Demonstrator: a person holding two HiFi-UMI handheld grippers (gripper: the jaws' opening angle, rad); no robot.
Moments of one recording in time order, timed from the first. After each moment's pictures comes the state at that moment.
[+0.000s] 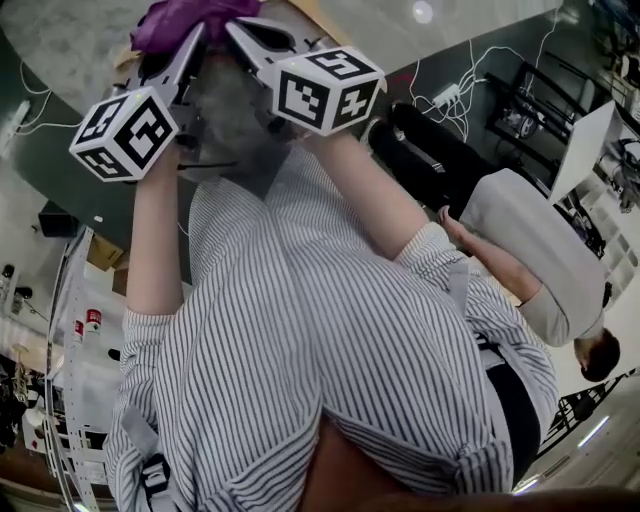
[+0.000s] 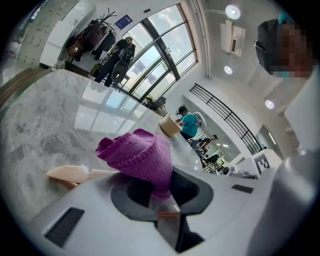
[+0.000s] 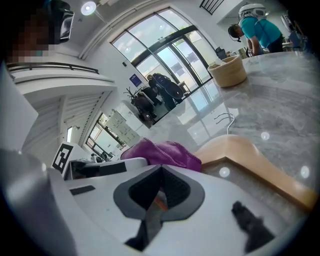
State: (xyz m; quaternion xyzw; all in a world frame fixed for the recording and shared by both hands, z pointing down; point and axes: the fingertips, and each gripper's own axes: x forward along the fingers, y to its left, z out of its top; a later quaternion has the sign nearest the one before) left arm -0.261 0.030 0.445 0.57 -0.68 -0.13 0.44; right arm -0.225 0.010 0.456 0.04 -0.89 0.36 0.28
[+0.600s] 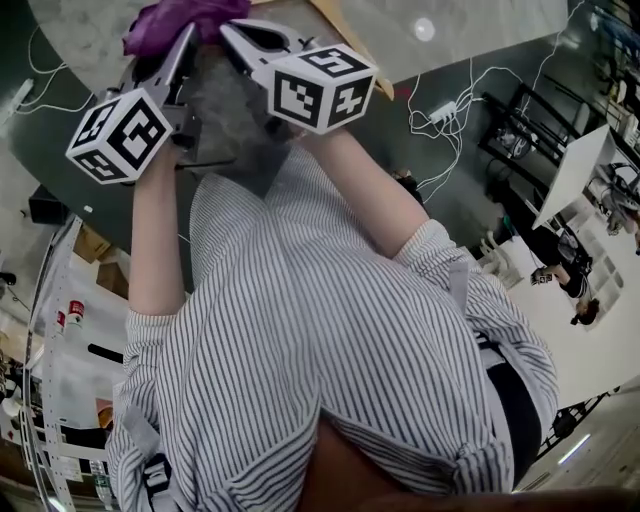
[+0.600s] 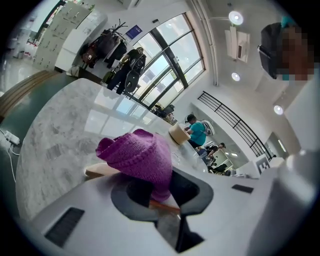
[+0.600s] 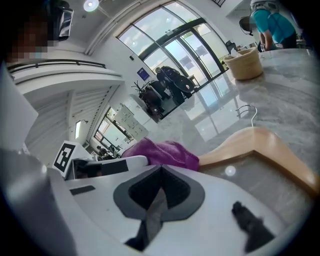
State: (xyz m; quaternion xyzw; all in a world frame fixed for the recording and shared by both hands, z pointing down) left arm -0.283 0.073 0.445 0.52 -0.72 -0.16 0.43; right arm -0.243 0.048 0.456 -0.02 -0.89 0.35 0.29
